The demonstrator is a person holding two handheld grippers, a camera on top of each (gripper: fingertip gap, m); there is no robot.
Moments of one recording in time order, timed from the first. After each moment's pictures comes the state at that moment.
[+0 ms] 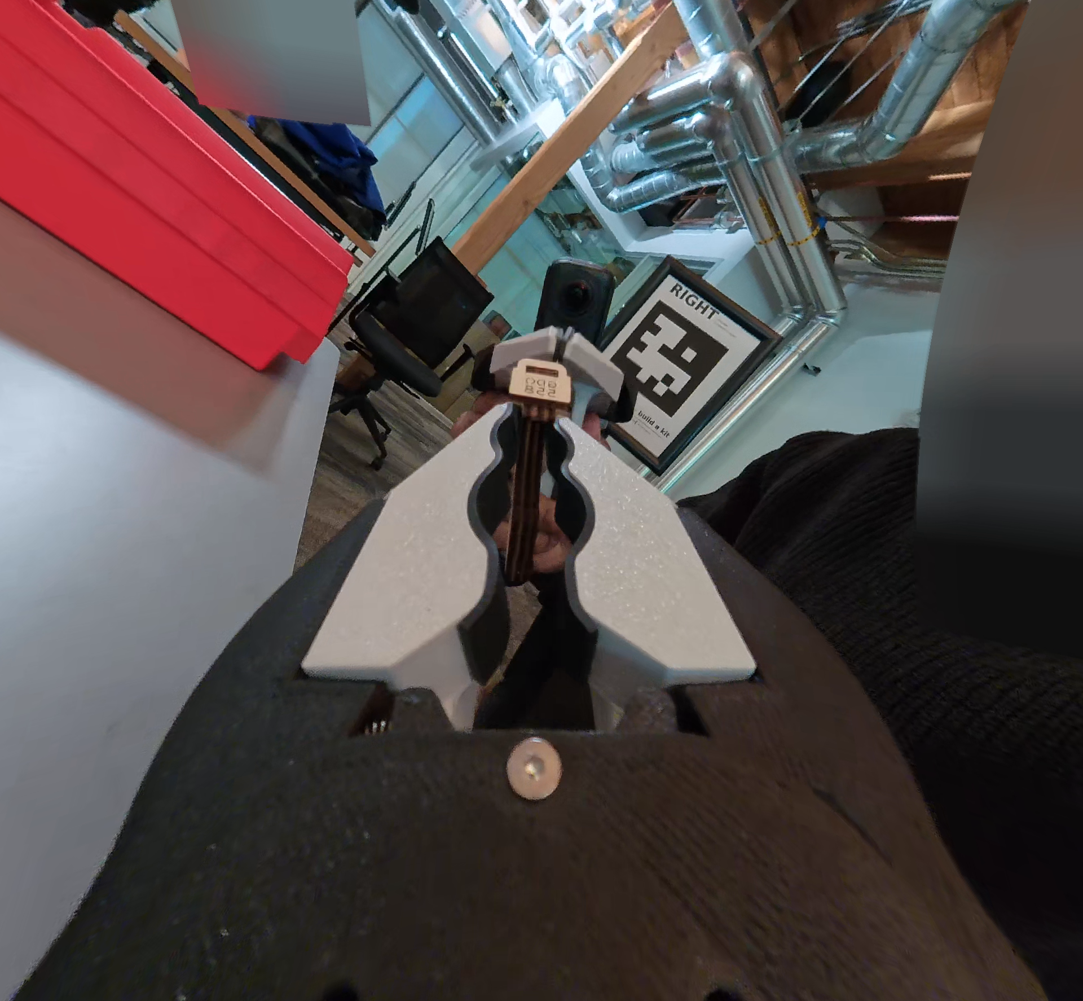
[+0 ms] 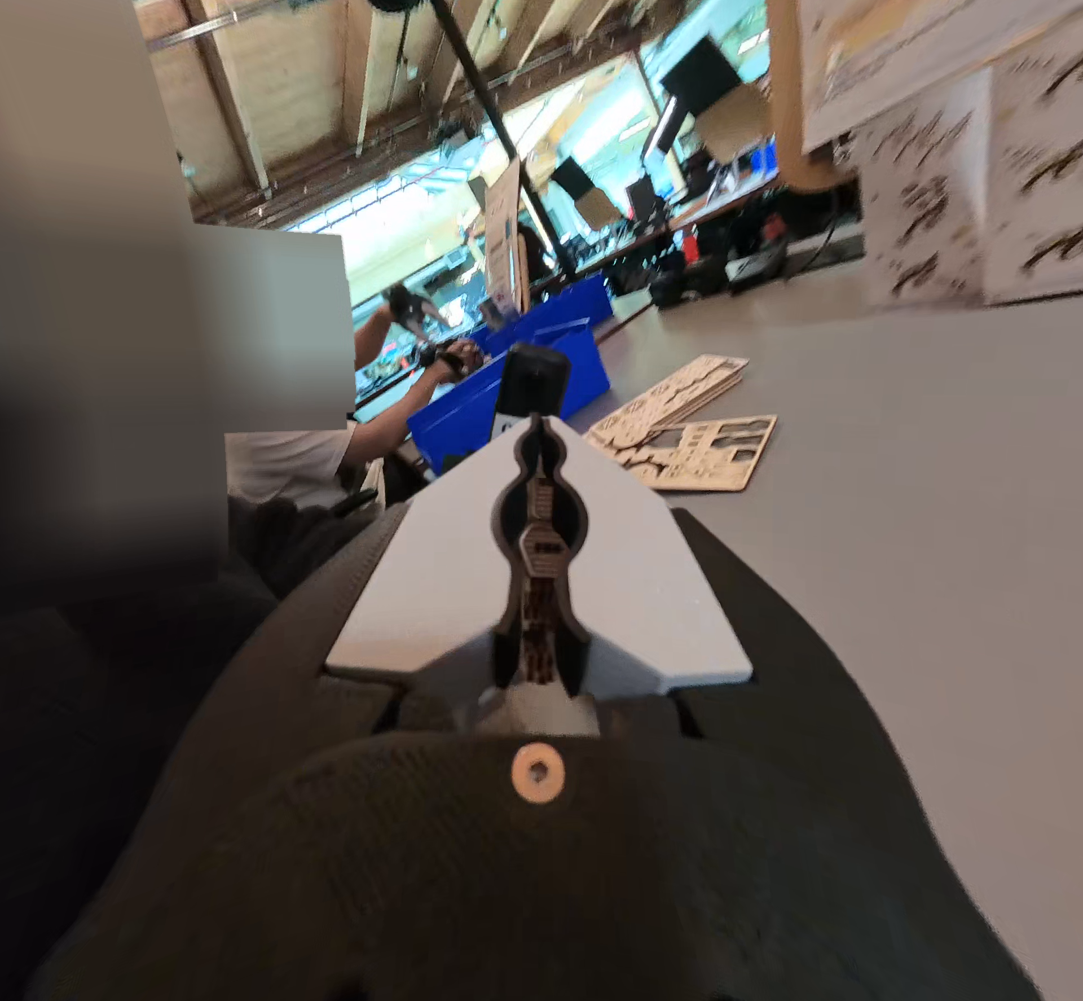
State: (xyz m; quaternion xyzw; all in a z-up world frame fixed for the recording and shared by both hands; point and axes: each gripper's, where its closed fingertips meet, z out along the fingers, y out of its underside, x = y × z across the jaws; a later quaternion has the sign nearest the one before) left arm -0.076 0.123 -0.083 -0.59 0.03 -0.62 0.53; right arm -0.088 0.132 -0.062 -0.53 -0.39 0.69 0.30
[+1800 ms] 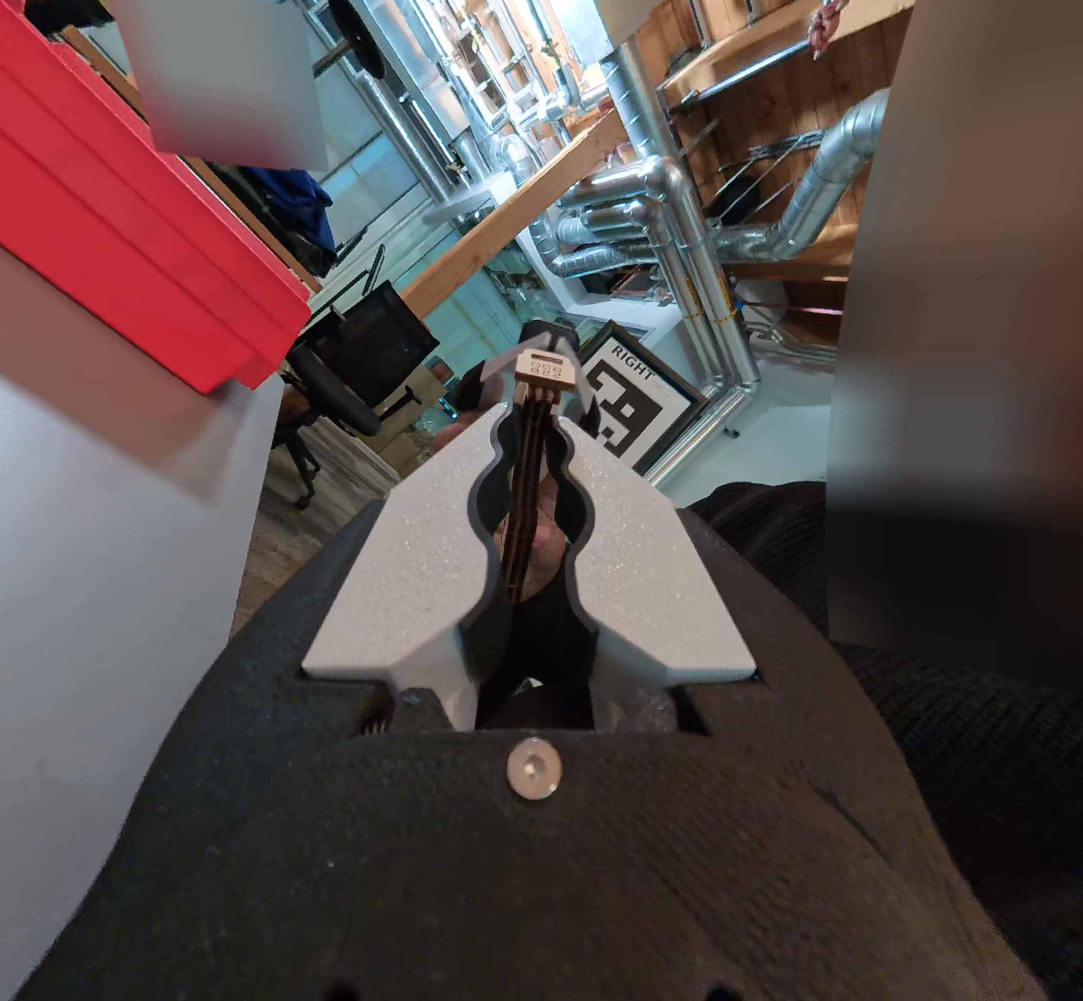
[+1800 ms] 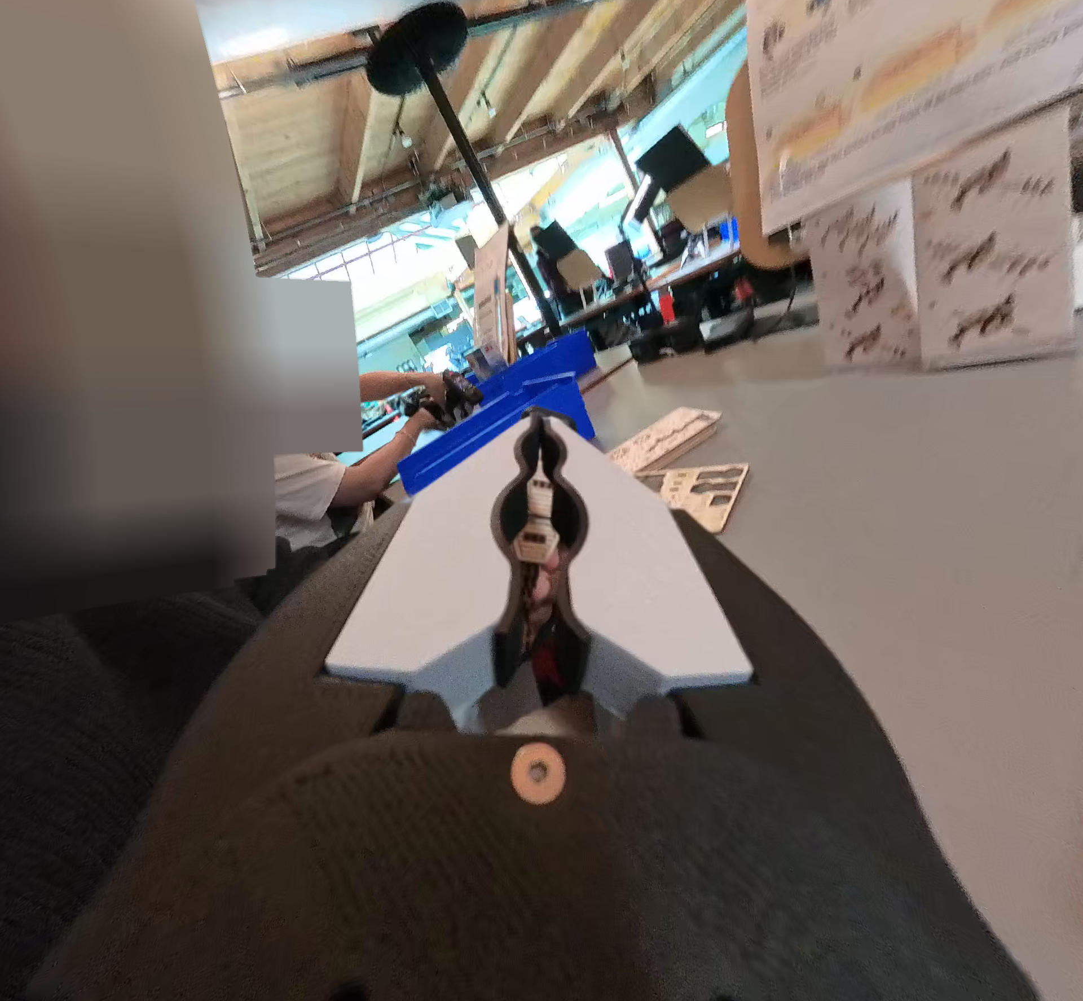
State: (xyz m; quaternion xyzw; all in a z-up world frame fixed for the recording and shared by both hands) left arm -0.090 0.122 -0.070 -0.53 -0.01 -0.67 0.52; right arm -0.074 0.147 -0.040 -0.52 -0.35 0.70 0.34
